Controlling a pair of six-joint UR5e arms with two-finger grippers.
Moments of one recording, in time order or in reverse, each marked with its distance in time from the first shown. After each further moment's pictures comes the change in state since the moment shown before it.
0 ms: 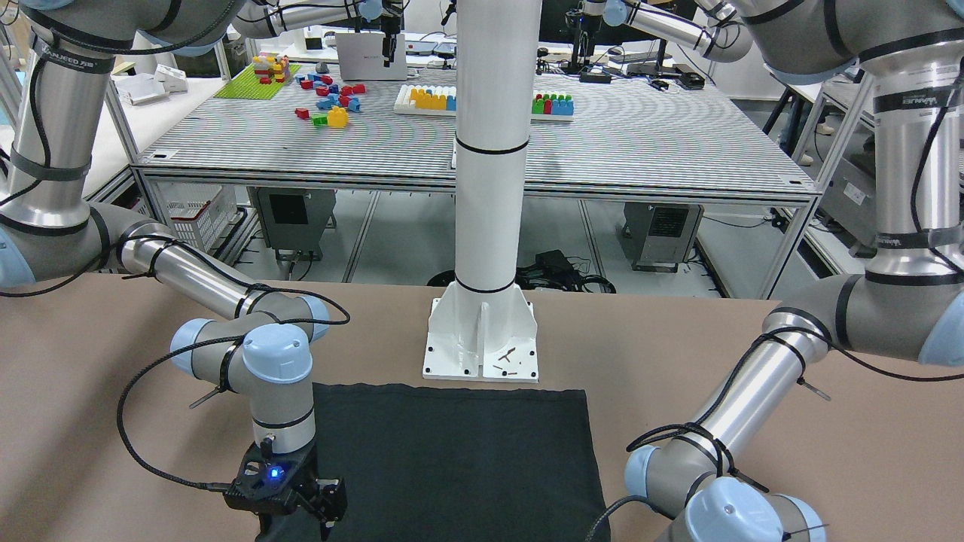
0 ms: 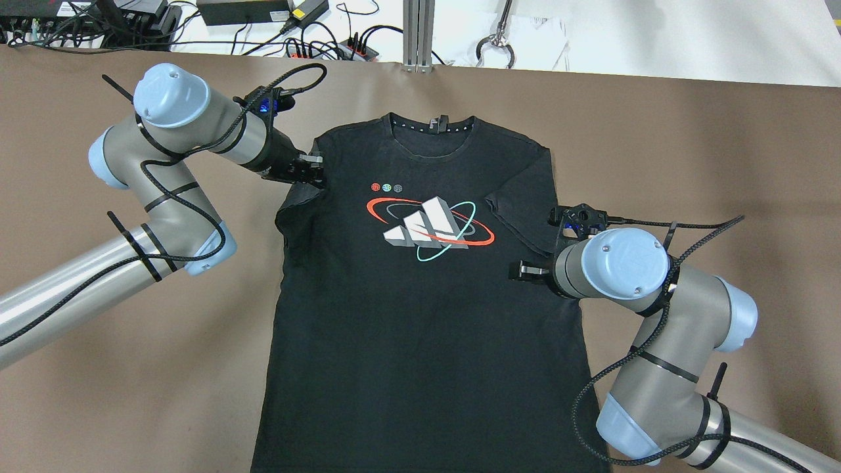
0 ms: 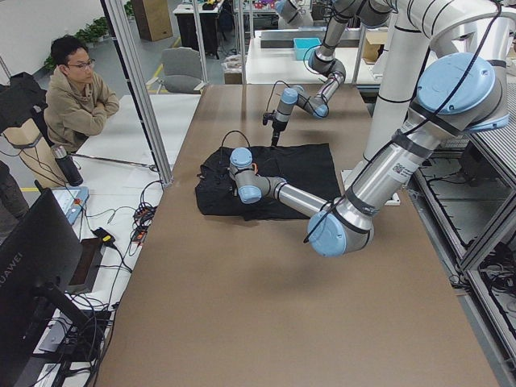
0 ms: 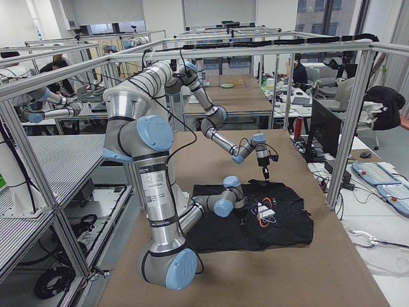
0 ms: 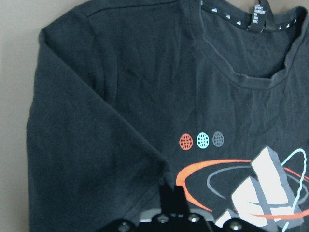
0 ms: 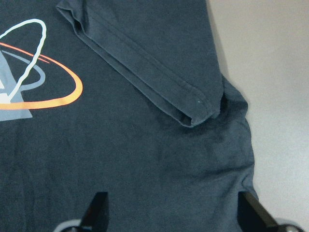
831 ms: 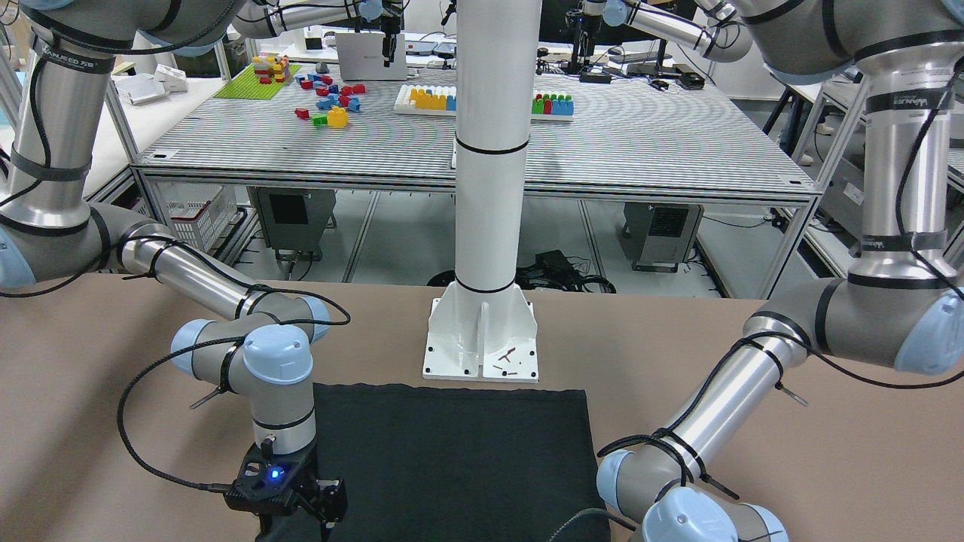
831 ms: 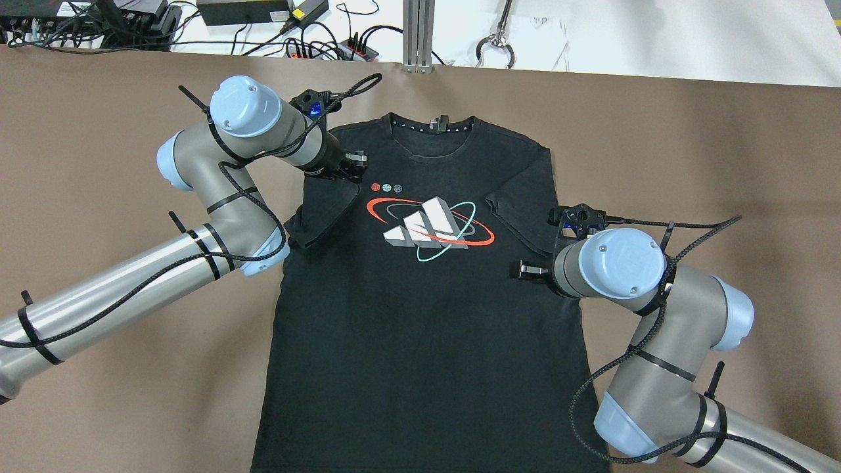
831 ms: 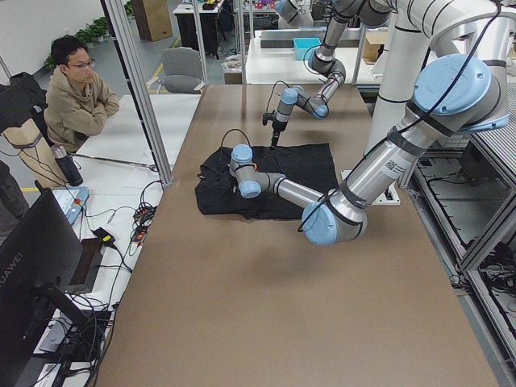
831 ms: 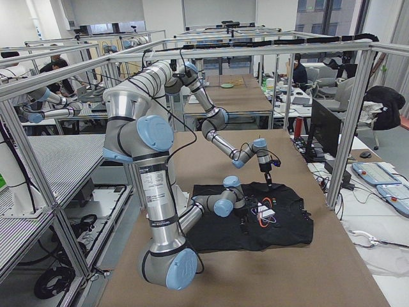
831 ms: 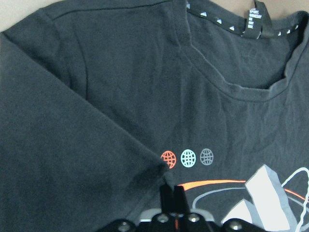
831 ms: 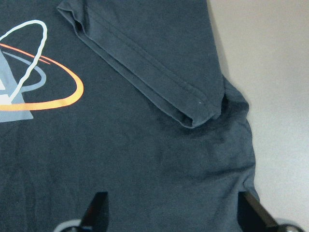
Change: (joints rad) left arm 0.040 -0.073 0.086 -0.005 0.079 -0.016; right arm 0.000 0.003 -0.002 0.000 -0.001 0.002
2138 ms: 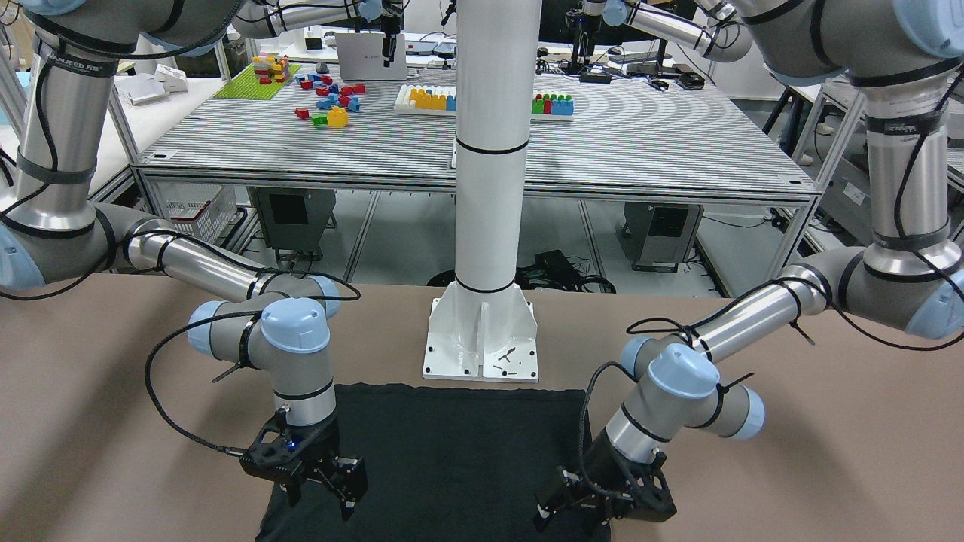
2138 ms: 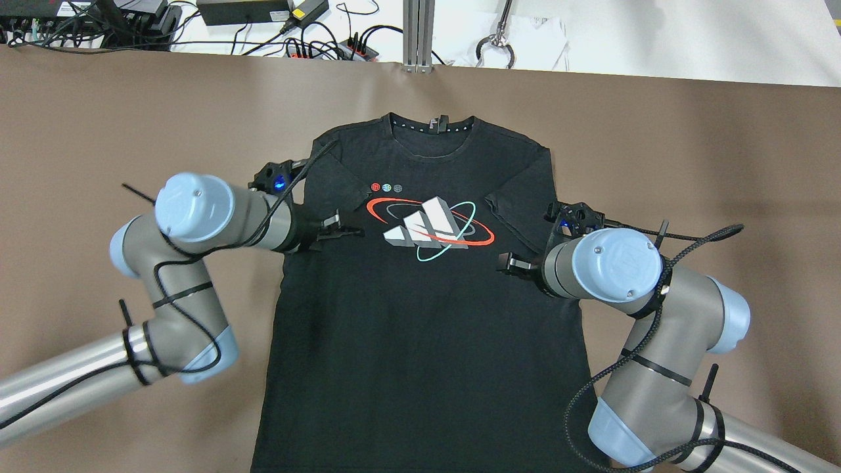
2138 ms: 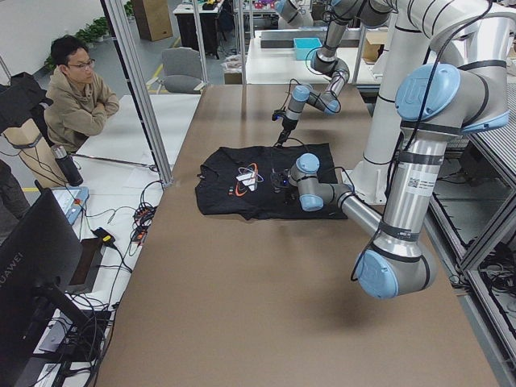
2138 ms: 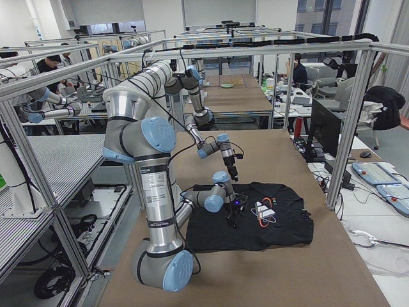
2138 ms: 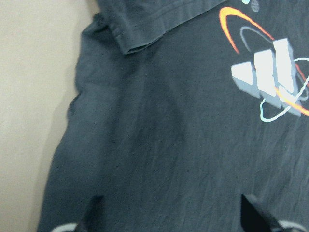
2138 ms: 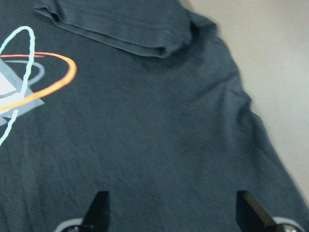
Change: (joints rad) left arm 0.273 0.529 -0.729 0.098 0.280 -0.404; right arm -0.097 -0.069 0.145 -0.026 -0.067 0.409
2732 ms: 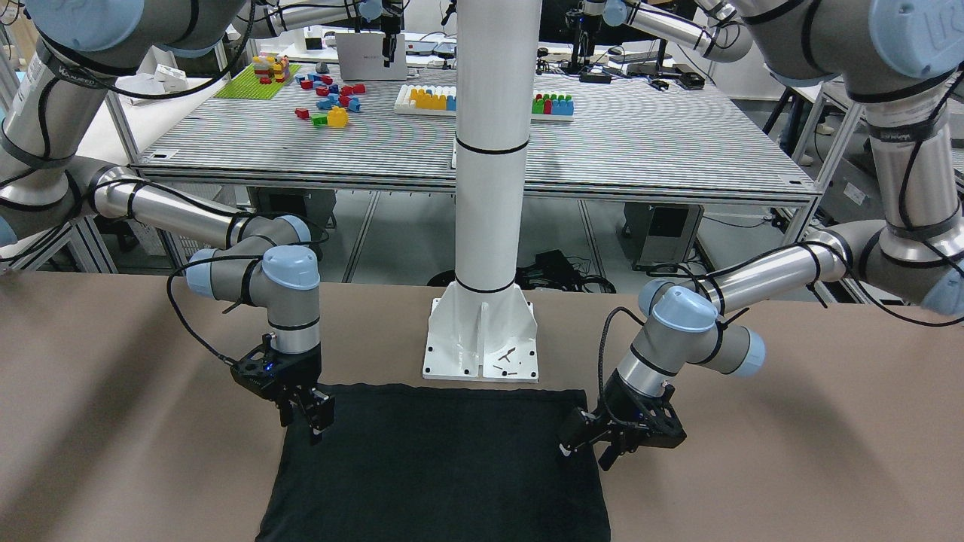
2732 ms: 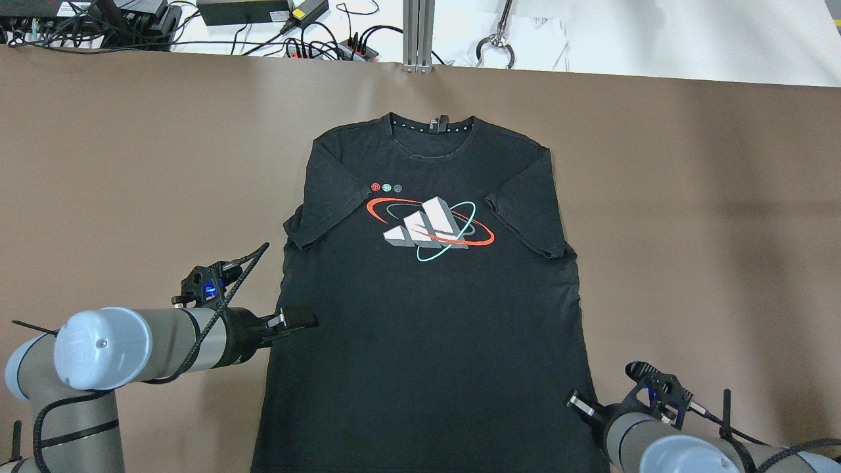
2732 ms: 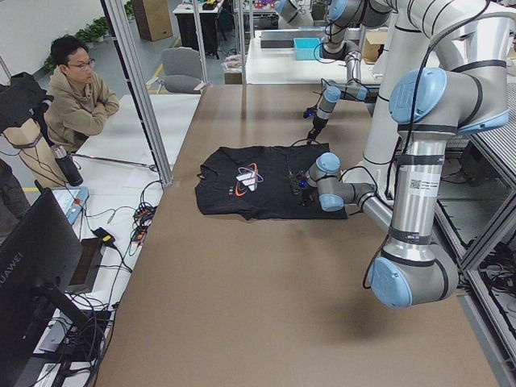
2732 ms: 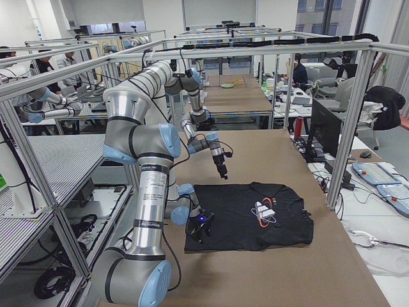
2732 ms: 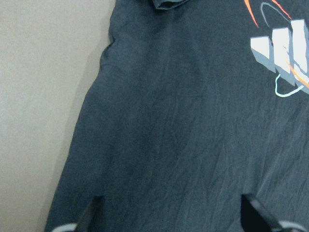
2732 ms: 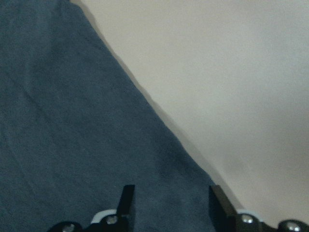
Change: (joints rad) left arm 0.110 0.097 -0.132 0.059 0.114 -0.088; right arm -0.331 -0.342 0.220 -0.003 -0.229 0.391
